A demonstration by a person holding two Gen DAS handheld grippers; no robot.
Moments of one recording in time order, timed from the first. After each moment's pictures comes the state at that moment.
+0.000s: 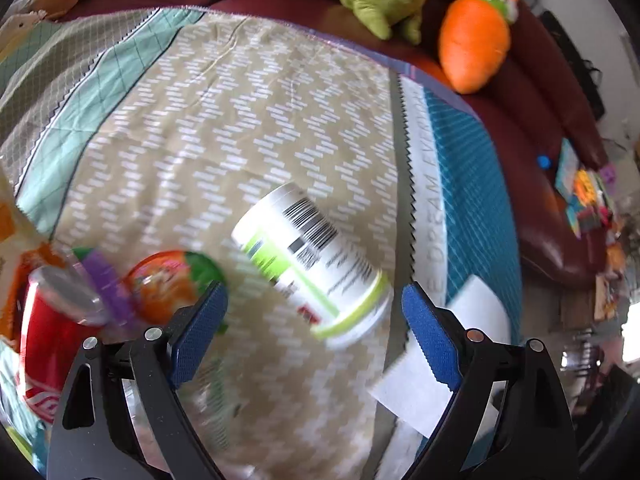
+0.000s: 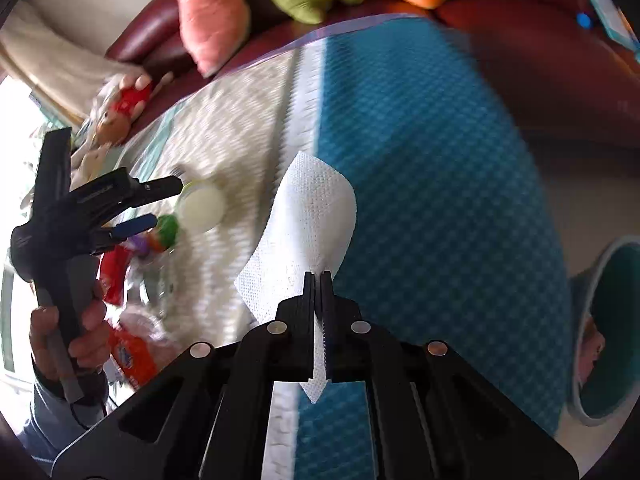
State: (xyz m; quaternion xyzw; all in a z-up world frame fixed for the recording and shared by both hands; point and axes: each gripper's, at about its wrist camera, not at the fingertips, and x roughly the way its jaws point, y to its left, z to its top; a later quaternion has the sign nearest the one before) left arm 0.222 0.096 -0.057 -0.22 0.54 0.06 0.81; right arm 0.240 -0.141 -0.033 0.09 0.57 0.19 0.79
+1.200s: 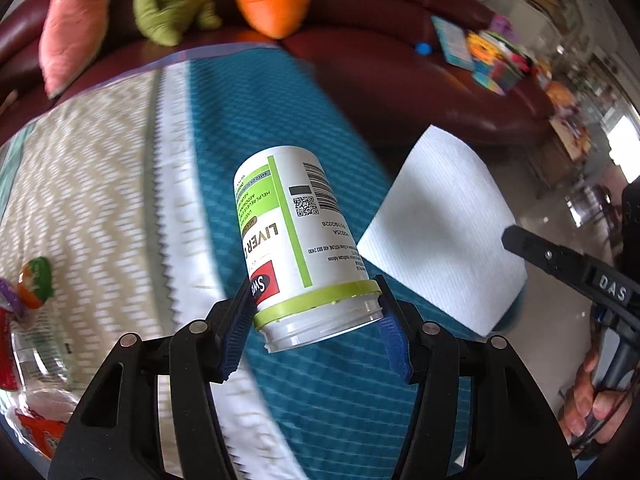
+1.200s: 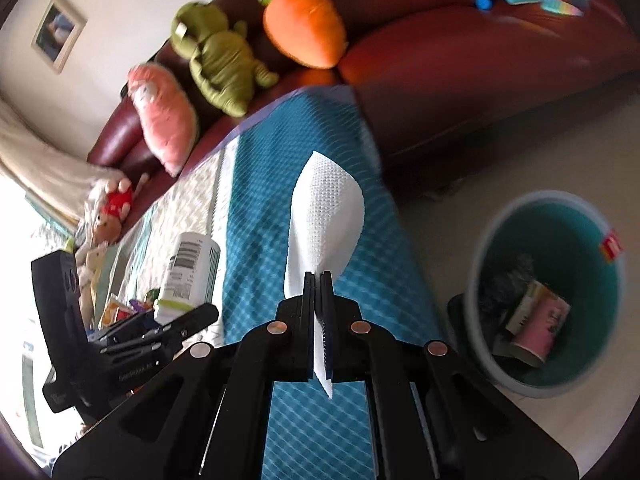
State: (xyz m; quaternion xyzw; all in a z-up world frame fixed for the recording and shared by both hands) left arm 0.151 -0.132 -0.029 -0.03 0.52 -0.14 0.84; right arm 0.195 -0.314 0.009 0.22 0.48 0.10 0.84
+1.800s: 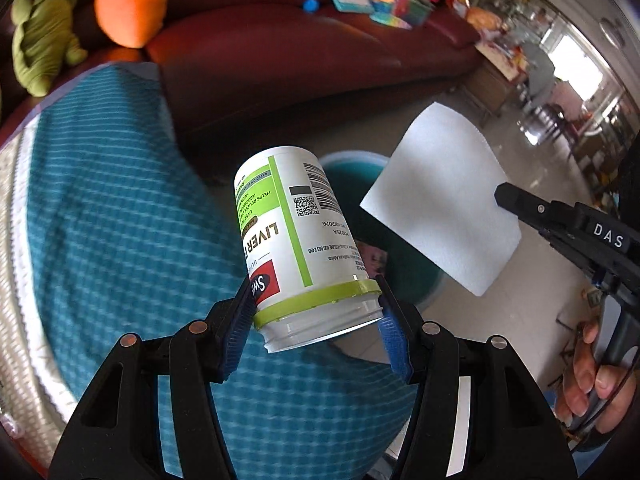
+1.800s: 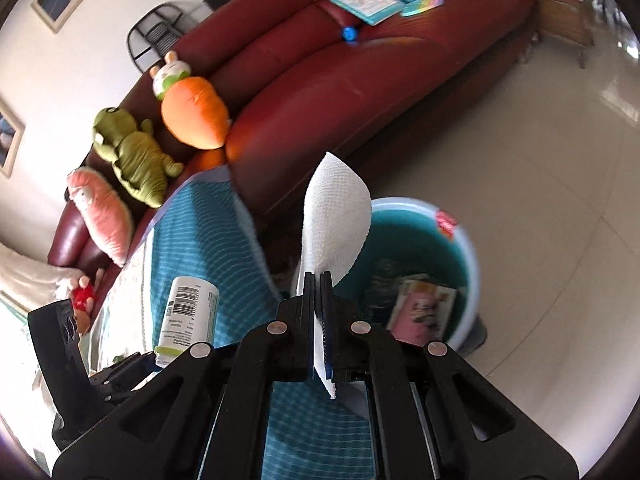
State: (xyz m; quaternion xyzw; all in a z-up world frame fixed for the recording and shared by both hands) left arm 0.137 -0.319 -0.058 0.05 0.53 -0.26 0.80; right arm 0.112 -0.480 0.011 0.30 0.42 -0.06 0.86
